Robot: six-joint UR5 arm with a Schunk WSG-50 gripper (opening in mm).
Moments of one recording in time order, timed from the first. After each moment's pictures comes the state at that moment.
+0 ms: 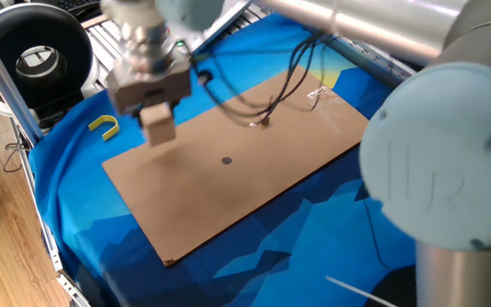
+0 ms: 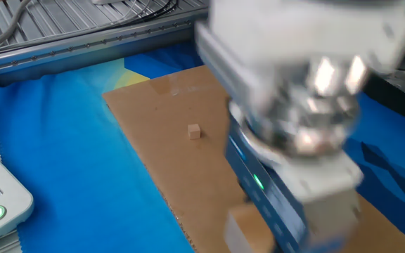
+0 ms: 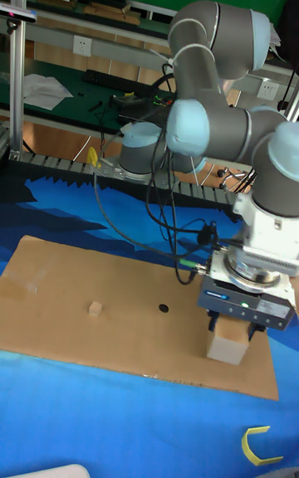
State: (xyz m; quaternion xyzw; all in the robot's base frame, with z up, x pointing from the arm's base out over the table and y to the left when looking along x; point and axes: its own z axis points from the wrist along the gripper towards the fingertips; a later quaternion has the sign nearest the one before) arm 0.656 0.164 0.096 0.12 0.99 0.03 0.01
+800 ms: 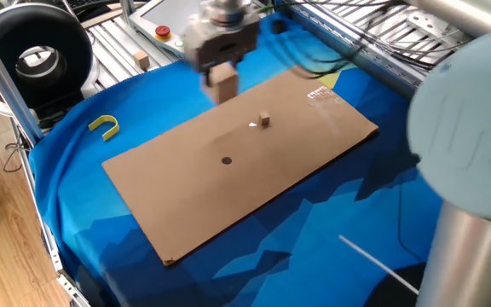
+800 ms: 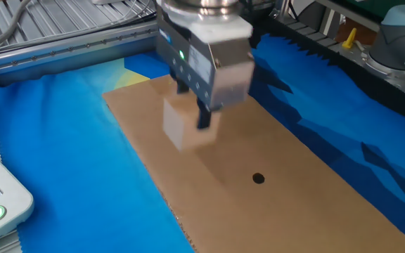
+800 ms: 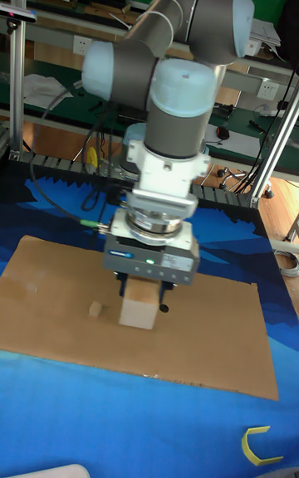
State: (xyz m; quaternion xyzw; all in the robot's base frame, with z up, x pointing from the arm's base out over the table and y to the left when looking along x) arm 0.630 -0.005 0.122 0.04 1.00 0.01 0.03
